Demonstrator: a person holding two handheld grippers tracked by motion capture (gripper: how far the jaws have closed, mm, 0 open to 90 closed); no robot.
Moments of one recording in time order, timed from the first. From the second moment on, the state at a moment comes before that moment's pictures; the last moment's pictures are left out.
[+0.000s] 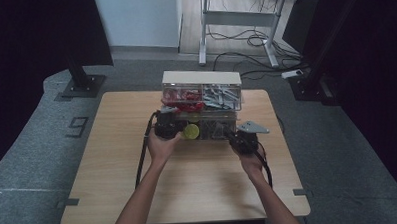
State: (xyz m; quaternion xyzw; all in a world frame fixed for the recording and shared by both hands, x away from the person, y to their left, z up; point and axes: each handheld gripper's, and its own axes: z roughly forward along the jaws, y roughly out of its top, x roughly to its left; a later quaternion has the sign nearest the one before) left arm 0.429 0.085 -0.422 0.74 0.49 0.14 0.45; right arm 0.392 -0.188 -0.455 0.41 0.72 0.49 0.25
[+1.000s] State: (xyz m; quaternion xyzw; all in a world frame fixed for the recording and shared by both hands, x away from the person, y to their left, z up) left arm 0.426 0.082 -0.418 0.74 0.48 0.14 0.45; right arm 0.379 -0.216 -0.448 0.42 0.71 0.50 0.26
